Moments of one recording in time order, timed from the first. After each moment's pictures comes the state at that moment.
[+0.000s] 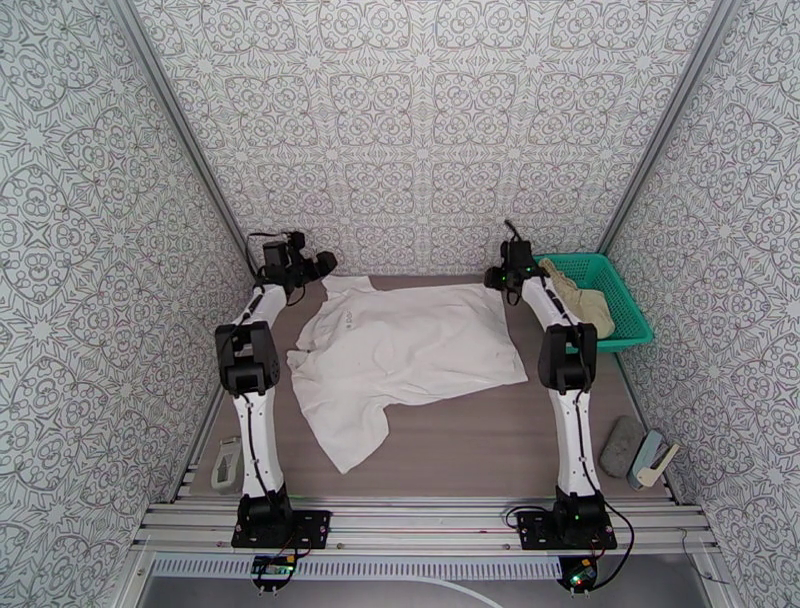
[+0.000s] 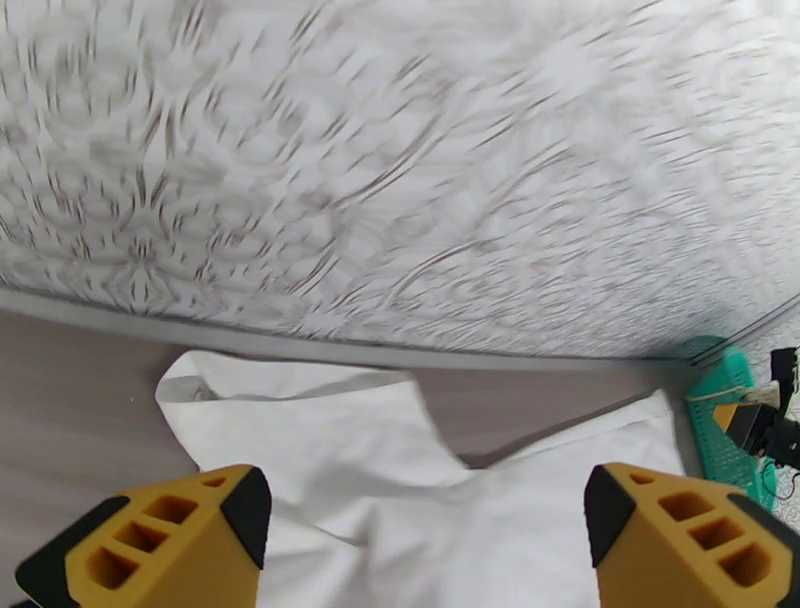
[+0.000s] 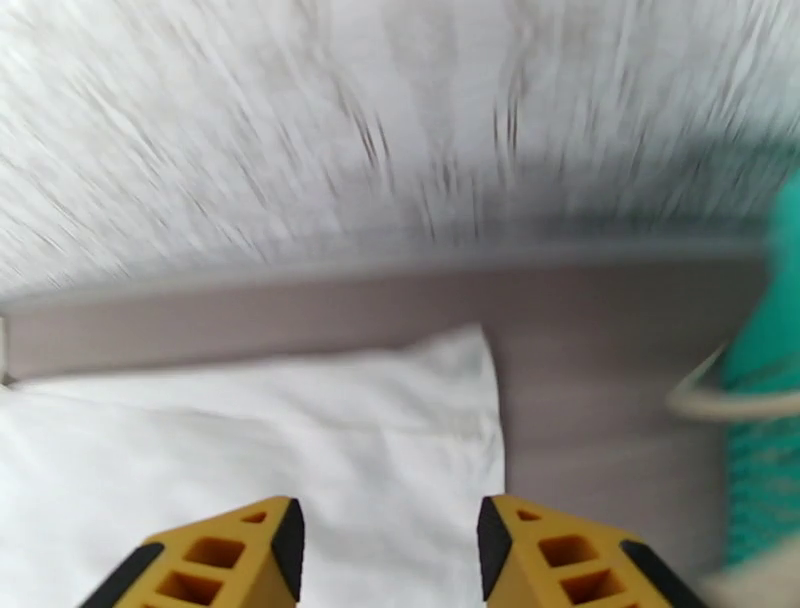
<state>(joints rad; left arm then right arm) 0.14 2.35 2.04 -0.08 0.60 -0.42 0.08 2.44 2.30 -0.53 -0.08 0.21</state>
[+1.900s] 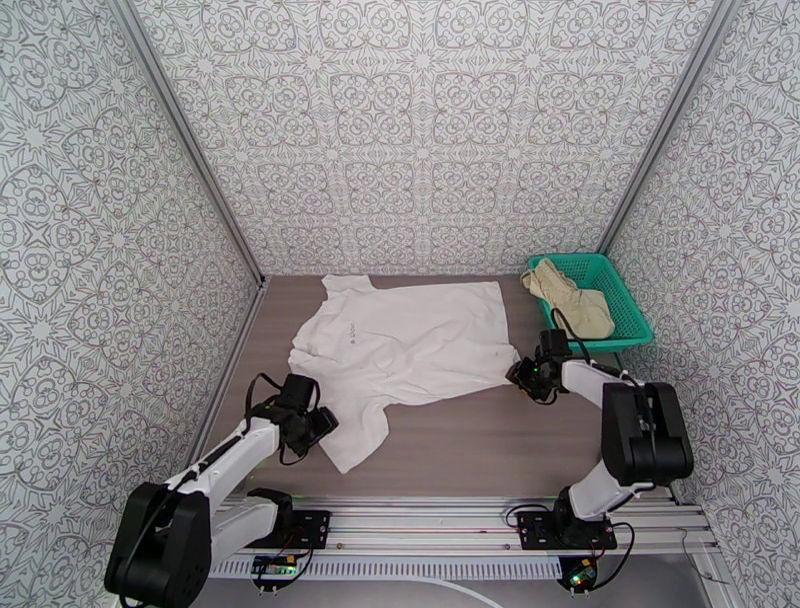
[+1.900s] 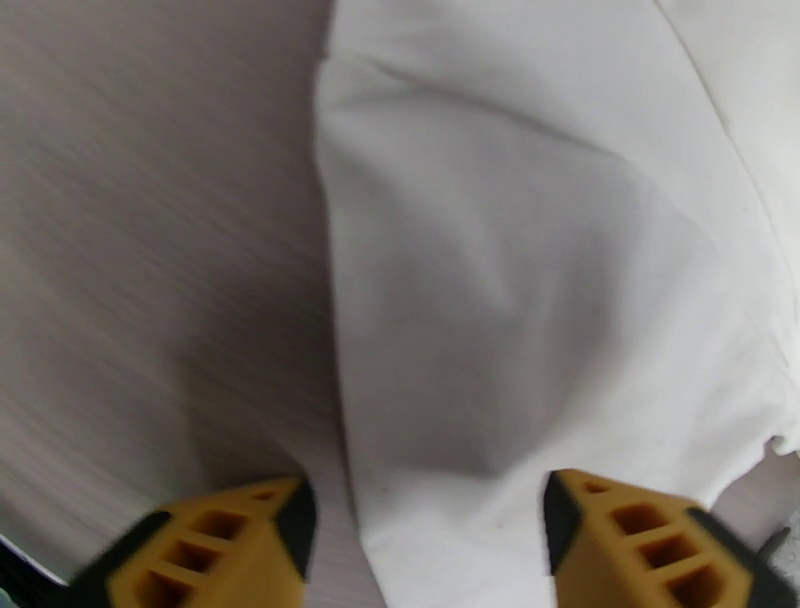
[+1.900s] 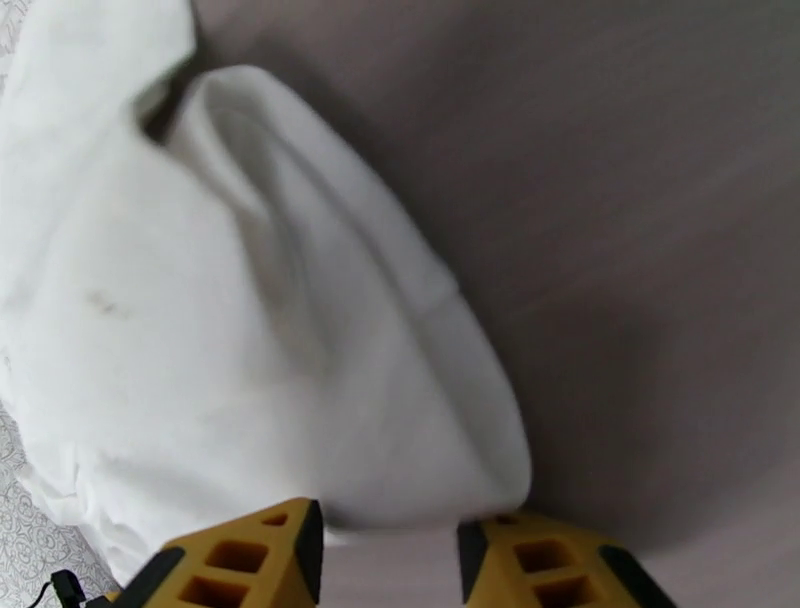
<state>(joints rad) -0.21 1.16 0.48 -0.61 0.05 -0.89 0.00 1.65 0.85 -0.35 -0.28 0.67</state>
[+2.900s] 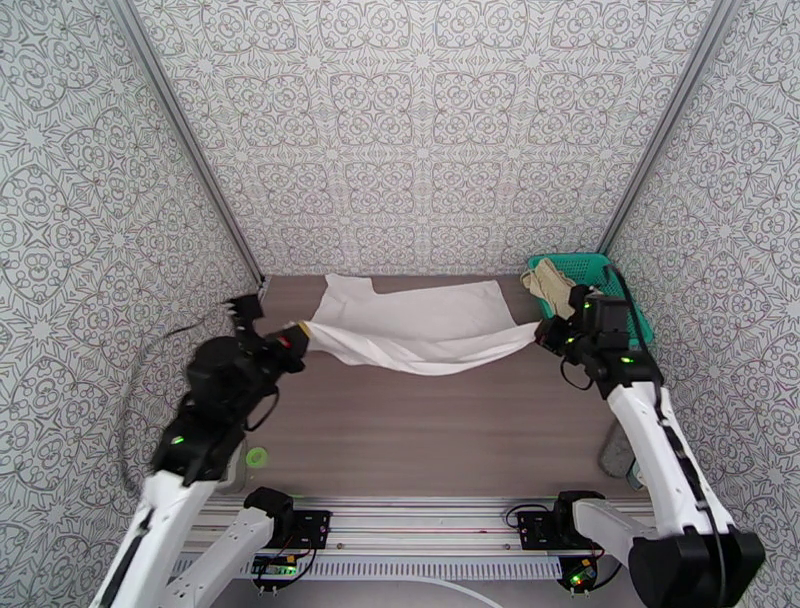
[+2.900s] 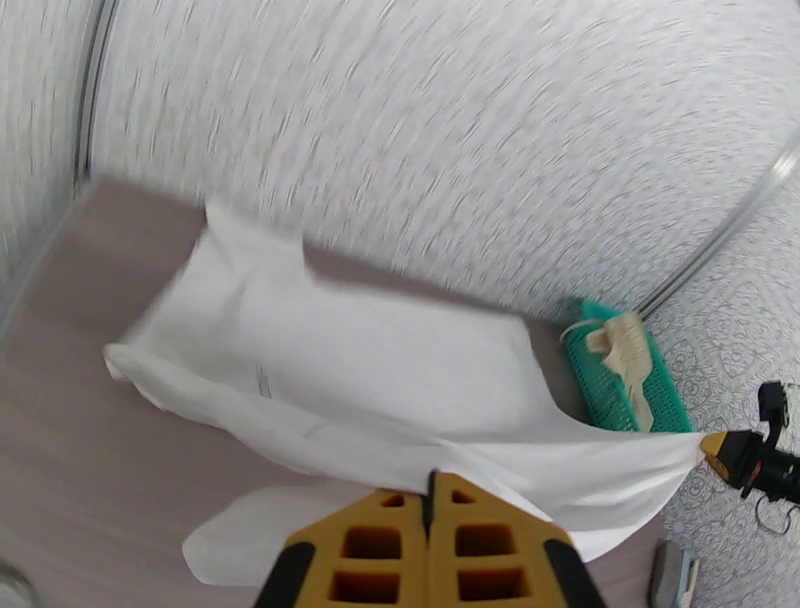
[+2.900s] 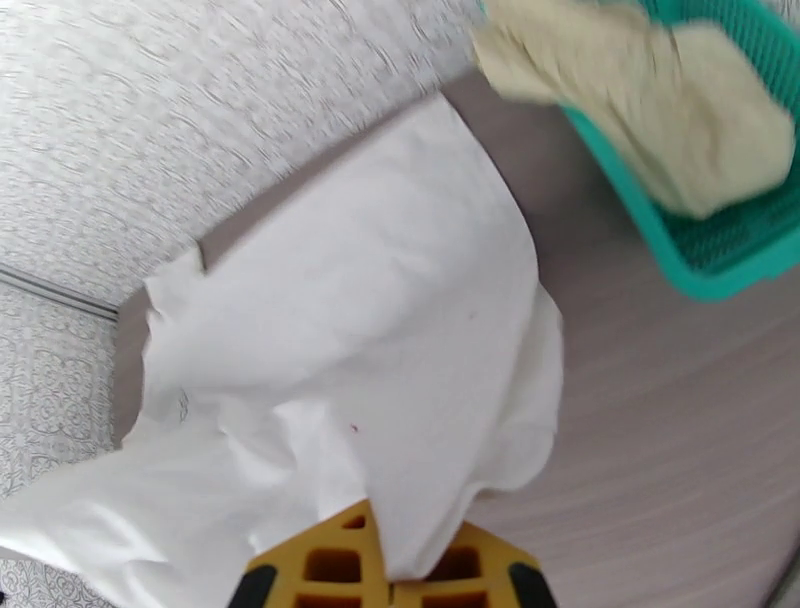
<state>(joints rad) -0.28 0.72 1.15 -0.56 0.00 -0.50 0.01 1.10 1.20 -0.72 -0.21 0.54</state>
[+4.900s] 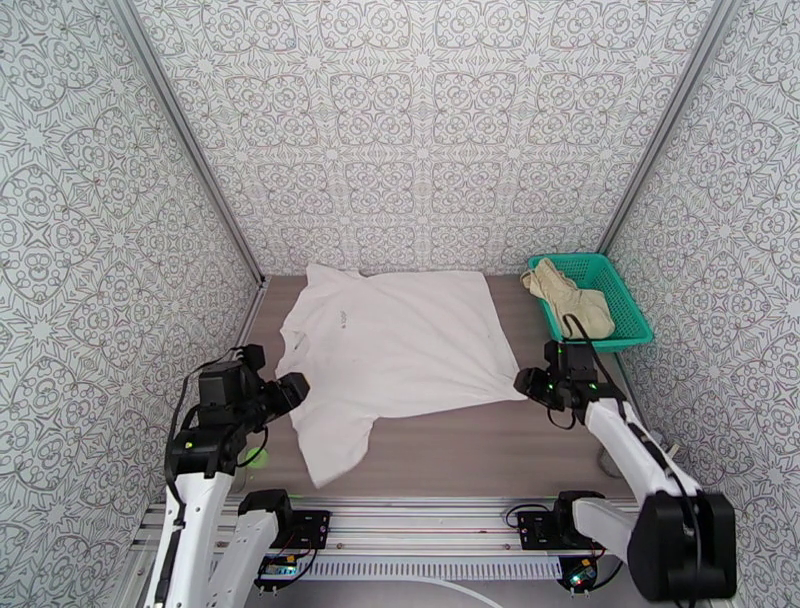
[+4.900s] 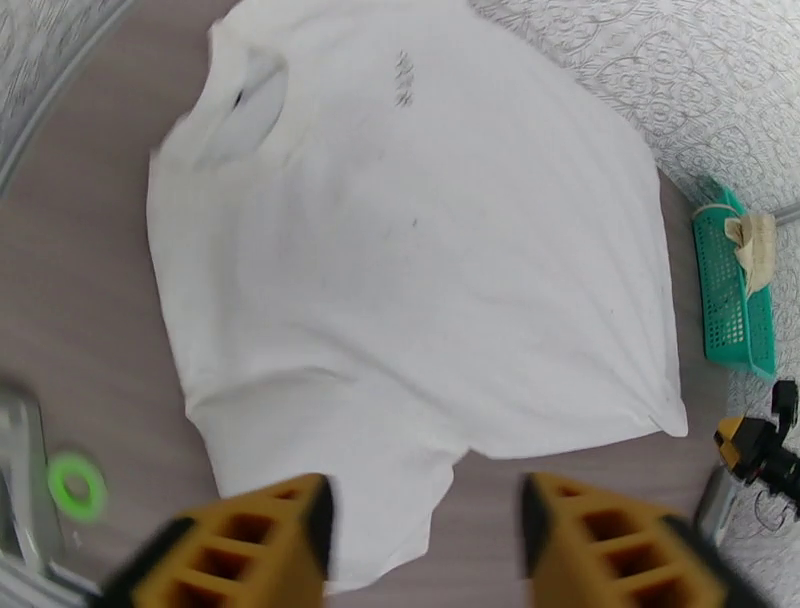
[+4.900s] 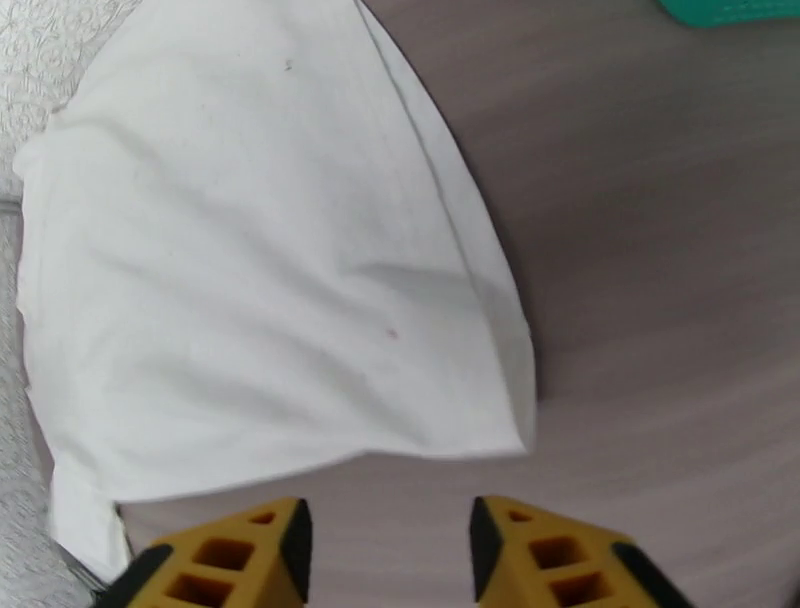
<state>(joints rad) 0.08 0.69 0.86 -0.93 0.28 -0.50 0.00 1.08 0.69 -0.56 -0.25 0.44</state>
